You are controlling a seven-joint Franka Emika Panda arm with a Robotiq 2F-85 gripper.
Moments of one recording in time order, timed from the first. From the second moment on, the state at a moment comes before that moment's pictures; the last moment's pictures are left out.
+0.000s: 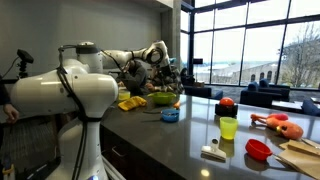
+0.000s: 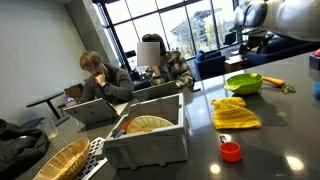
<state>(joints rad) 1.30 1.29 -1.67 -1.58 1.54 1.96 2.60</state>
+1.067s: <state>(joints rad) 1.55 0.78 -1.53 -1.61 1.52 2.51 2.60</state>
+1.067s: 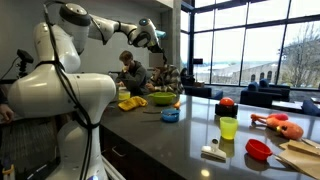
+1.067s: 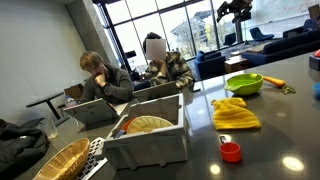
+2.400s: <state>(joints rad) 1.30 0.54 -1.32 -1.63 1.51 2.70 2.61</state>
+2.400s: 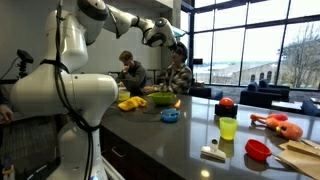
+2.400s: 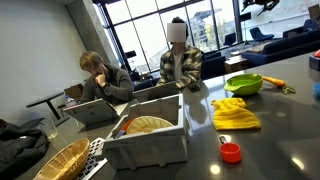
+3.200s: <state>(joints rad) 0.83 0.18 -0.66 -1.77 1.66 2.97 2.61</state>
